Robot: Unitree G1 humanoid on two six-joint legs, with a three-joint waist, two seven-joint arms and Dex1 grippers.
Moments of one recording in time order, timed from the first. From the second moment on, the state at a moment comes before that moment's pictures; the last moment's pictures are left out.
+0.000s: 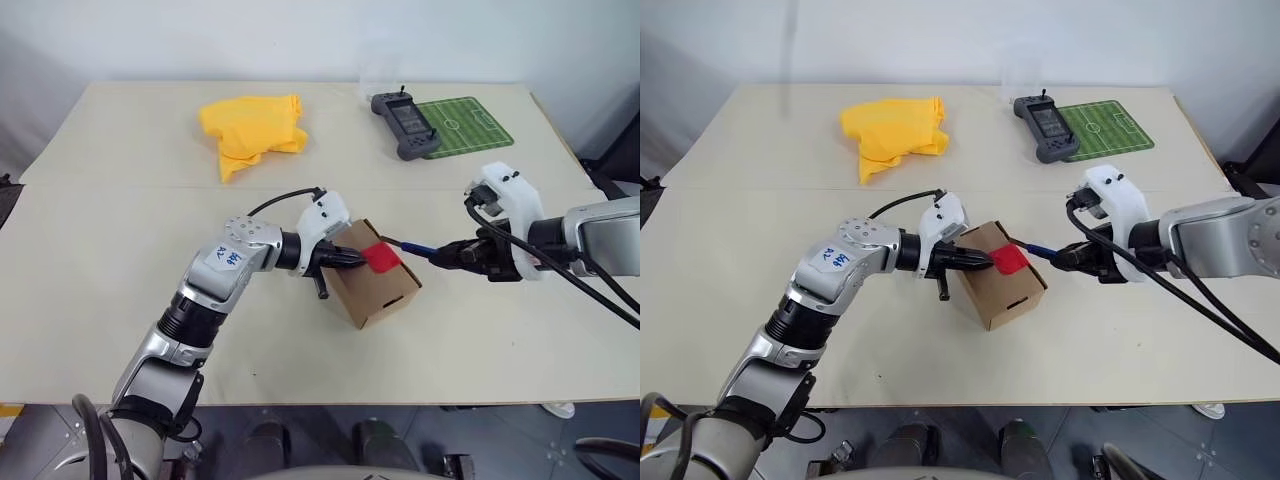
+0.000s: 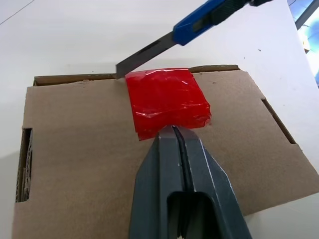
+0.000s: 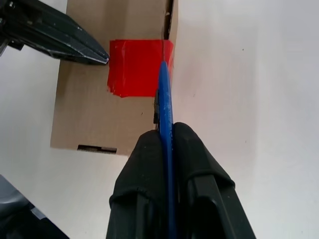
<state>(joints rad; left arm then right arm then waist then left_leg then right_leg) -0.82 0.36 -0.30 0.00 -0.23 0.82 -0.88 1.10 -2.16 -1.23 -0.20 1.97 0.66 0.18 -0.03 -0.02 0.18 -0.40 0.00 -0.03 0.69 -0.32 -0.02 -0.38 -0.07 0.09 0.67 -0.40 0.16</state>
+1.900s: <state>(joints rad) -0.83 0.37 -0.30 -0.02 -0.25 0.88 -0.89 1.24 -2.25 -1.30 -0.20 1.97 0.46 0.11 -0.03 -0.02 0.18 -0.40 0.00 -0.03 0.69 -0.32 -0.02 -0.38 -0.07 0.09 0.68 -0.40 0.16</state>
